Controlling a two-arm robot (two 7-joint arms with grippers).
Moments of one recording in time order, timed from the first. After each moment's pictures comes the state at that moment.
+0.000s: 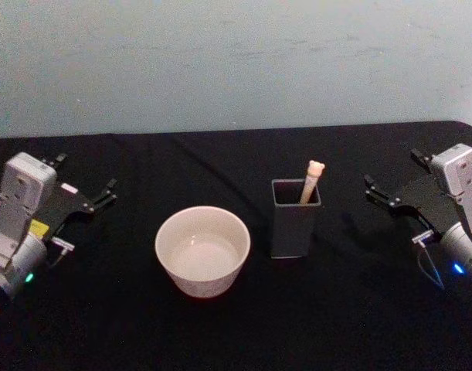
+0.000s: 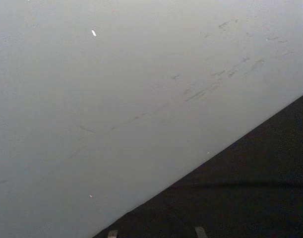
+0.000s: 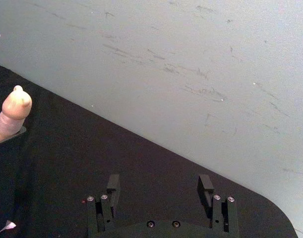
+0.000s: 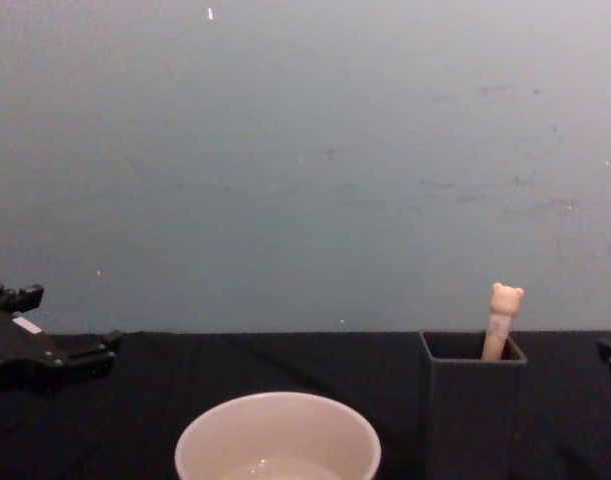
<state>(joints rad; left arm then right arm) -0.20 0.60 0.45 -1.41 -0.25 -0.12 0.03 0.20 0.60 -0.45 -1.41 0.25 -0.12 -0.03</state>
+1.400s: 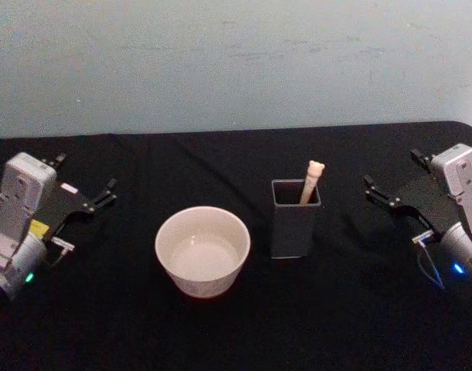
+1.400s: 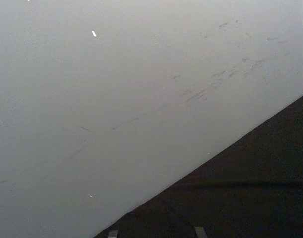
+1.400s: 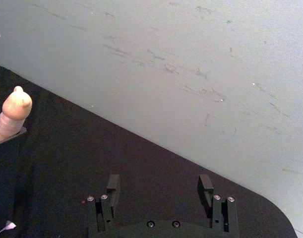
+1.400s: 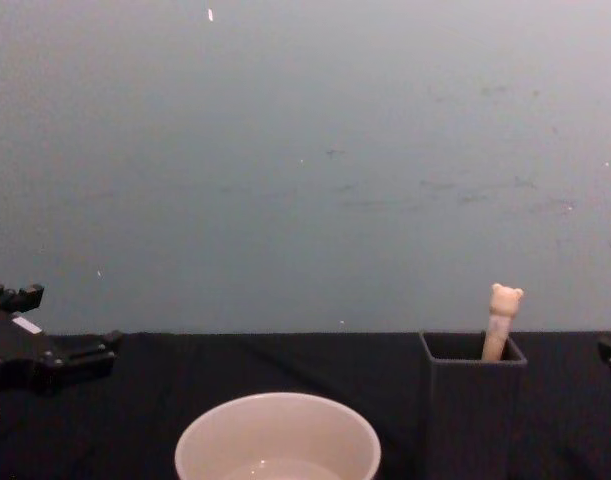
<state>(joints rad) -0.20 0.60 0.45 -1.41 -0.25 -0.12 0.03 0.20 0.60 -0.45 -1.41 0.25 -0.12 -0.03</state>
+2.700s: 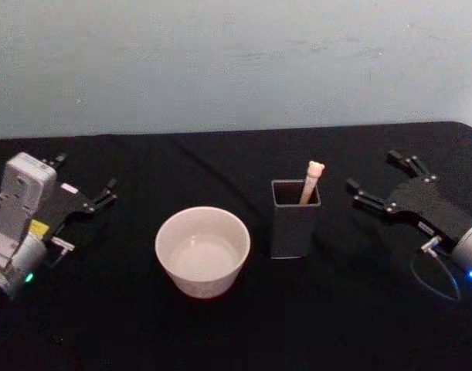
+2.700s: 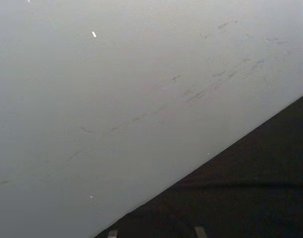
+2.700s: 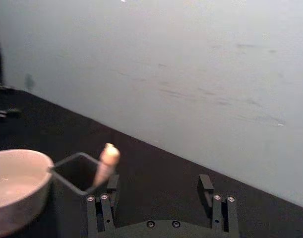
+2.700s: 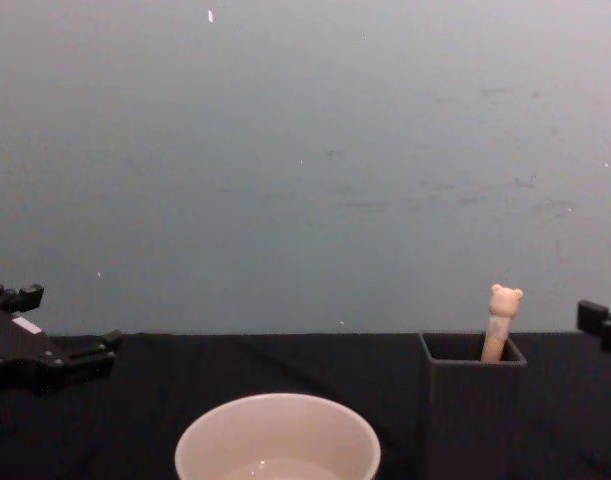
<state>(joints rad) -0.20 0.60 0.45 -1.41 -0.25 -0.12 0.03 0.09 0.64 -0.33 -1.55 0.50 -0.15 0.30</state>
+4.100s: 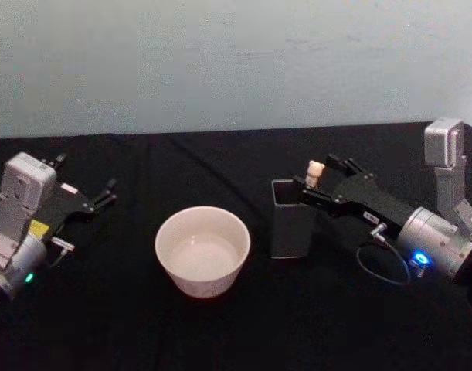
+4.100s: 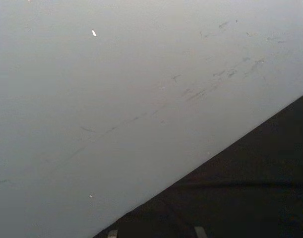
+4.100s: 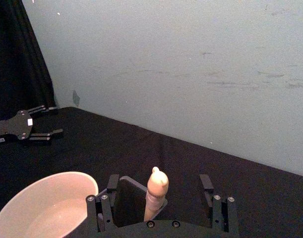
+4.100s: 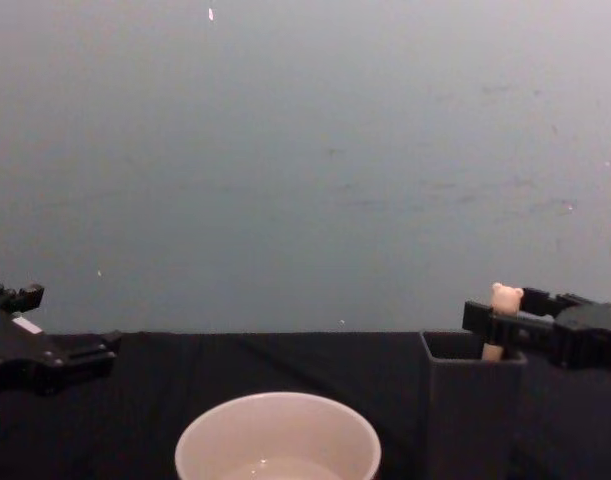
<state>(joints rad) -0.20 0.60 0.45 -1.41 -0.25 -0.12 0.03 0.25 0.46 -0.36 -1.37 0.57 -0.02 0.51</state>
